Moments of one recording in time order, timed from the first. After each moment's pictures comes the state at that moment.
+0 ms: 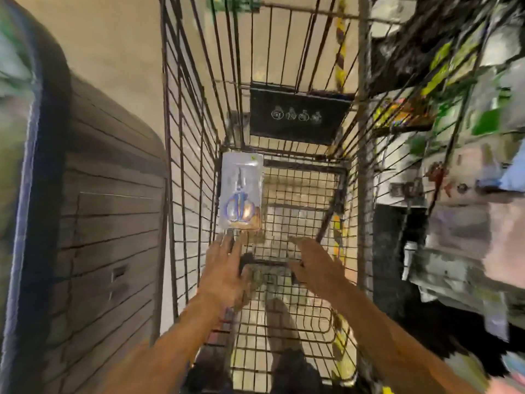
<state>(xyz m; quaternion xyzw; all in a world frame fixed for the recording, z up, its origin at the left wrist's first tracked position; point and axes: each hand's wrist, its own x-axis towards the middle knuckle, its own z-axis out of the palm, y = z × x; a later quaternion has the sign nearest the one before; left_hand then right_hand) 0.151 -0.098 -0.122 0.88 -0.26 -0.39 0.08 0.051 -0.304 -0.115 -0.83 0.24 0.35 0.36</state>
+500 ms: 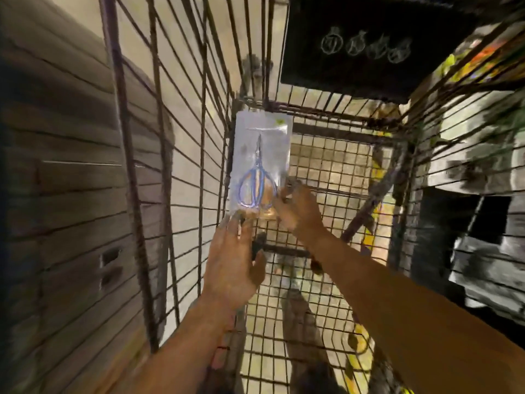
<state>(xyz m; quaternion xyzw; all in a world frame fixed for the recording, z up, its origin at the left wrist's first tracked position) 0.170 -0.091 -0.207 0.91 -0.22 -0.33 0.12 0.168 -0.260 -0.271 -0.76 0.38 0.19 0.49</state>
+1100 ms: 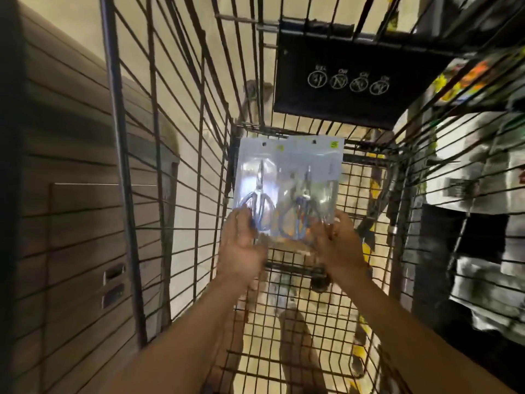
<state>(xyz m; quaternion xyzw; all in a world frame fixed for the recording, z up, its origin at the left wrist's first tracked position) 0.194 -0.138 -0.228 0.92 -0.04 -0.30 0.26 0.112 -0.308 -0.233 -0.67 0.47 0.10 0.56</state>
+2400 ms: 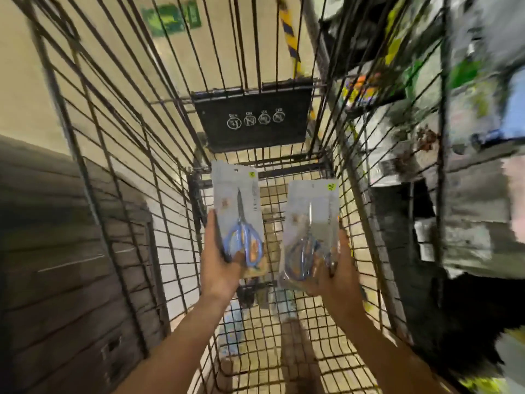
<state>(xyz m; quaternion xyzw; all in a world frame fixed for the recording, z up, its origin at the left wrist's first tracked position) 0.202 -0.163 -0.163 0.77 -0.04 -0.37 0.52 0.020 -0.286 -0.174 -0.62 0.54 -0.04 0.57</state>
